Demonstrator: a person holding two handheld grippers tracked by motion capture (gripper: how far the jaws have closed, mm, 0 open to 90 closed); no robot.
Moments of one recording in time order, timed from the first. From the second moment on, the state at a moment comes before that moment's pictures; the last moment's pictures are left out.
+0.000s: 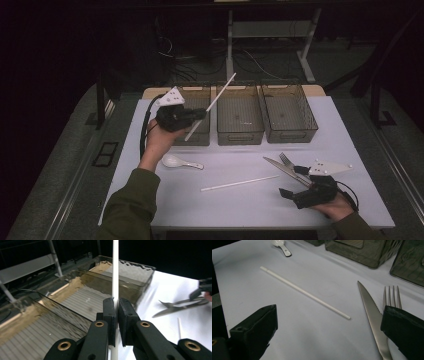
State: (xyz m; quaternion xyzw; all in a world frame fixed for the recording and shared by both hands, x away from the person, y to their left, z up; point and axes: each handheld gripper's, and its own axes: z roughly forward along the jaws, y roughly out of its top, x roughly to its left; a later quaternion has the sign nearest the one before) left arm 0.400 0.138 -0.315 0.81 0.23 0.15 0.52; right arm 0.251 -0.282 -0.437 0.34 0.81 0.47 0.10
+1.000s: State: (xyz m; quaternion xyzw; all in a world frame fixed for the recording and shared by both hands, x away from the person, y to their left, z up) left arm 0.463 0.163 -0.343 0.82 0.33 0.19 0.43; right arm 0.250 -0.283 -0.435 0.34 0.80 0.48 0.10
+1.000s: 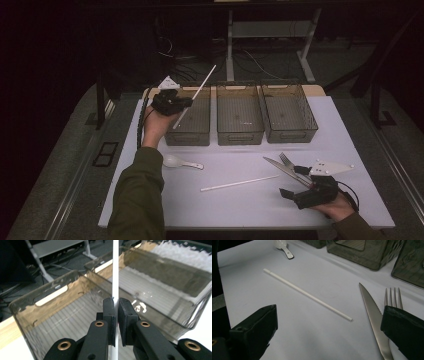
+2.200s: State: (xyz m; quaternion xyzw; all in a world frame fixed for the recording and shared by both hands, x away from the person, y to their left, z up) left arm 0.469 0.174 -0.391 0.83 0.40 0.18 0.35; right arm 0.249 -0.283 -0.435 0.34 0.80 0.48 0.10
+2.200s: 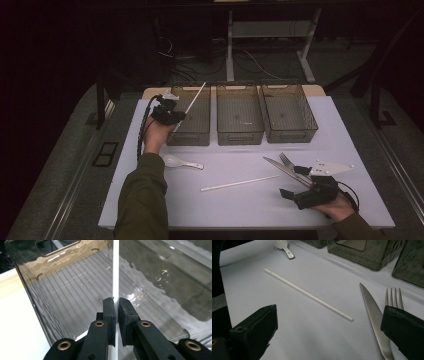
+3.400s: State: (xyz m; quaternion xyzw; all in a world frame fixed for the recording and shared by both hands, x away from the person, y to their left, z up) left arm 0.410 0.148 -0.335 0.83 0.29 0.12 0.46; right arm 0.249 -0.283 -0.435 0.34 0.80 0.48 0.10
